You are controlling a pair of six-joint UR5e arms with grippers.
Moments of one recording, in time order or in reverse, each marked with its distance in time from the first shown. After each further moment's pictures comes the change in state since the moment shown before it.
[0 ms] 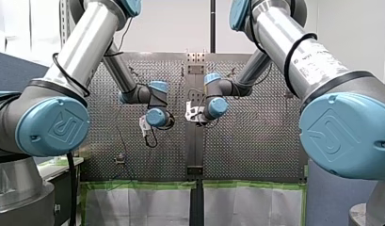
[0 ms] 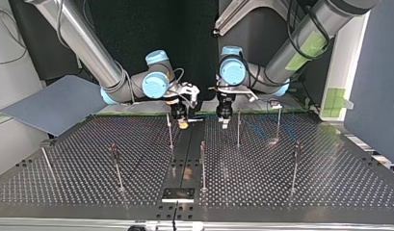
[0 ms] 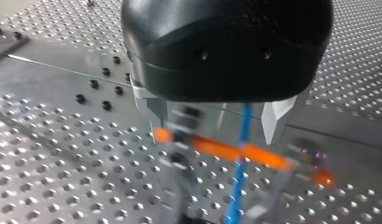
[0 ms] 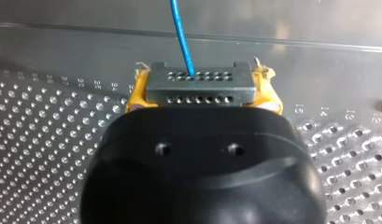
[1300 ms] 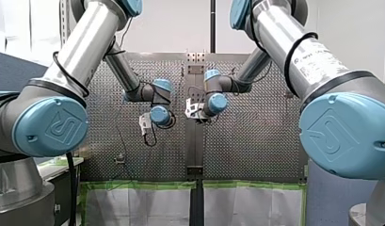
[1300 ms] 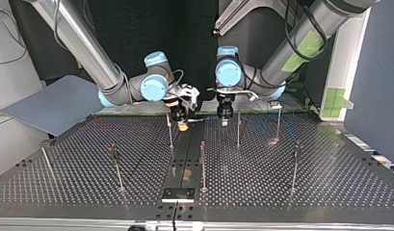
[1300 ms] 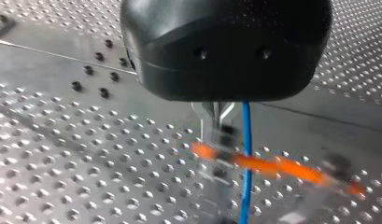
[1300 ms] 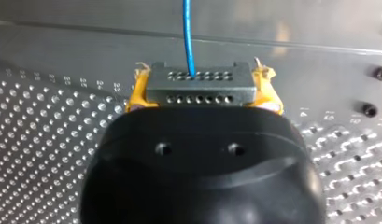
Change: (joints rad) left arm -0.027 0.014 0.035 -0.078 -0.103 0.034; right arm -0.001 -0.016 -0.033 0.060 -0.001 -0.011
